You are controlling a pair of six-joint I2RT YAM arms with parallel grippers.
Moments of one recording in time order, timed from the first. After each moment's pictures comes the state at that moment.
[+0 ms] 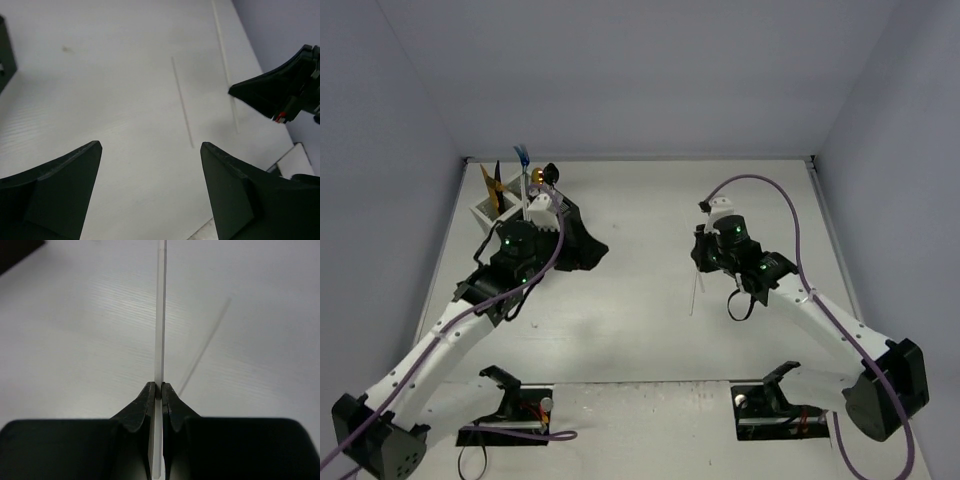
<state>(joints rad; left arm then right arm) -0.48 0.93 0.86 -0.30 0.17 -0.50 0.53 1.18 0.84 -0.31 0.08 0.26</state>
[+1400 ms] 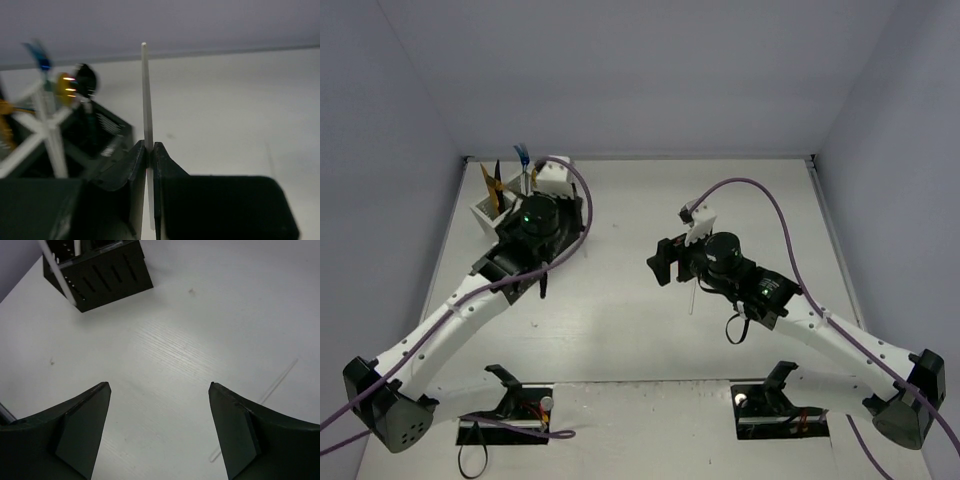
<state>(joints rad) -0.59 1.11 1.10 -0.20 -0.38 -0.18 0.82 1.04 0.84 -0.17 0.14 0.28</state>
